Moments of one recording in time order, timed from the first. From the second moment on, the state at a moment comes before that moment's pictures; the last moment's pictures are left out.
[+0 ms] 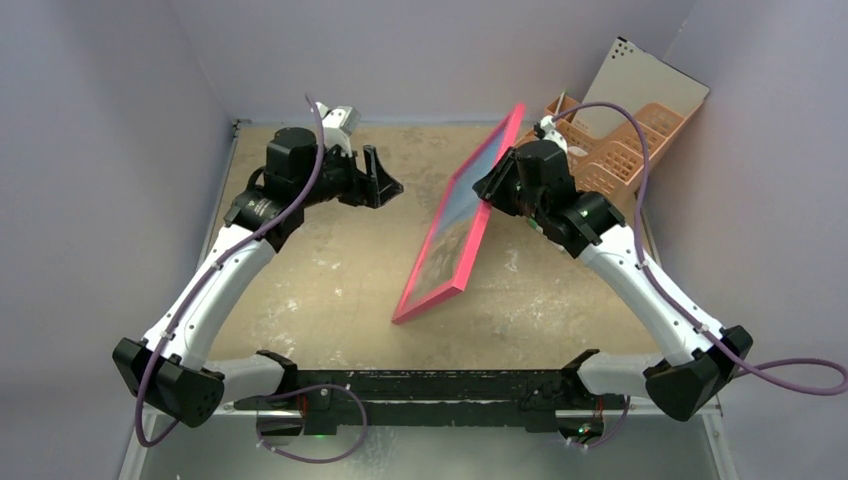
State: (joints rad) left arm -0.42 1.23 1.33 -0.45 0.40 -0.36; right arm 0.60 1.25 1.37 -0.65 0.21 0.87
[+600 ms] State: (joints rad) left arm -0.41 1.22 1.23 -0.54 0.13 -0.38; right arm 0.44 1.41 1.12 -0.31 -0.20 0.74
